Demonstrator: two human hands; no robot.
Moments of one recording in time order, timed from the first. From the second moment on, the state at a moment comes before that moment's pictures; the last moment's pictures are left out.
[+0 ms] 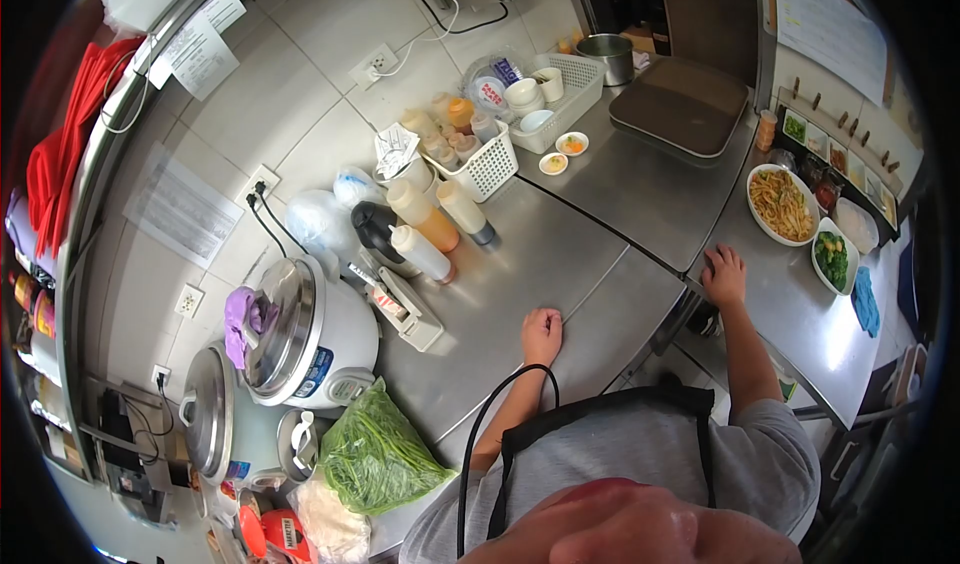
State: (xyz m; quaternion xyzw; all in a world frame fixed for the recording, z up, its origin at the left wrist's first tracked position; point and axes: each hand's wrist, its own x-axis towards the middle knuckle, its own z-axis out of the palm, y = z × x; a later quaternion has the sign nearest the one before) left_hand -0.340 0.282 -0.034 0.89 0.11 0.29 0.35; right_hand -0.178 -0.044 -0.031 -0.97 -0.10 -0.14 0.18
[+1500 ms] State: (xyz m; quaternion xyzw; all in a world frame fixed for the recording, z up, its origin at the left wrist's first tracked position) left_hand -0.339 0.281 -0.035 0.87 0.10 0.29 0.39; right_hand -0.175 -0.043 -0.035 -0.97 -0.10 -0.14 0.18
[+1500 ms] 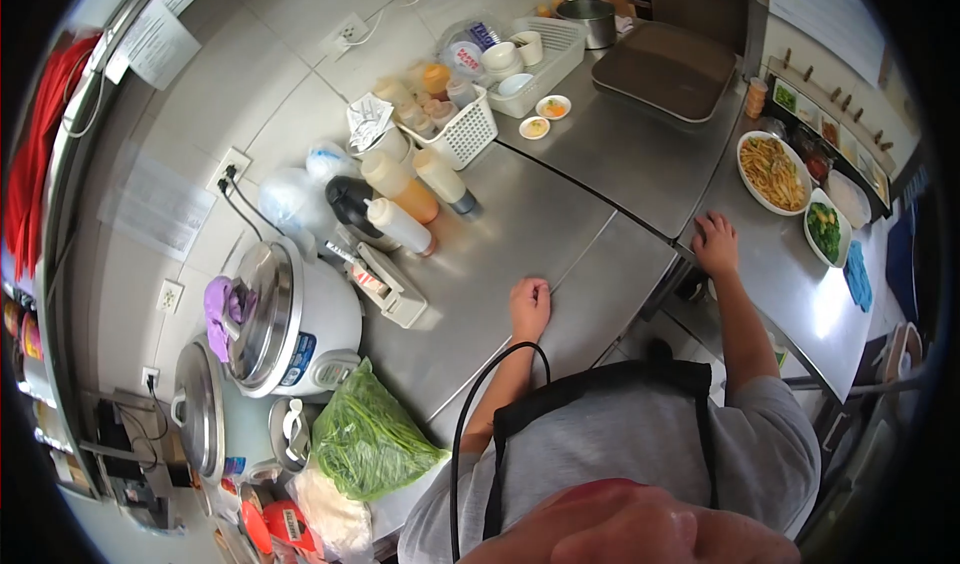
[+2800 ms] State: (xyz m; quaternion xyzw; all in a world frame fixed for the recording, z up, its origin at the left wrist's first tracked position) left_hand -0.335 0.285 -0.063 0.88 0.09 0.25 0.40; right_hand -0.174 -0.053 -0.053 -0.95 -0.11 -0.19 0.22
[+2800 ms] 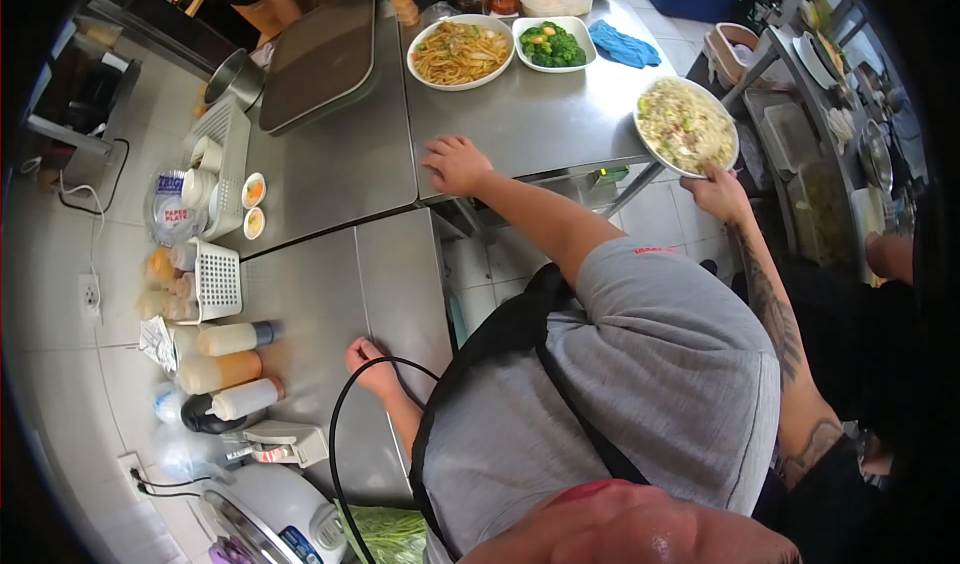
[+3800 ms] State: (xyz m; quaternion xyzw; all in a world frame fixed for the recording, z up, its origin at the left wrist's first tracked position) left_hand -0.209 0.147 -0.046 0.75 0.07 0.17 0.63; right_hand -0.309 -0.502 -0.019 -0.78 0.34 -0.23 0.47
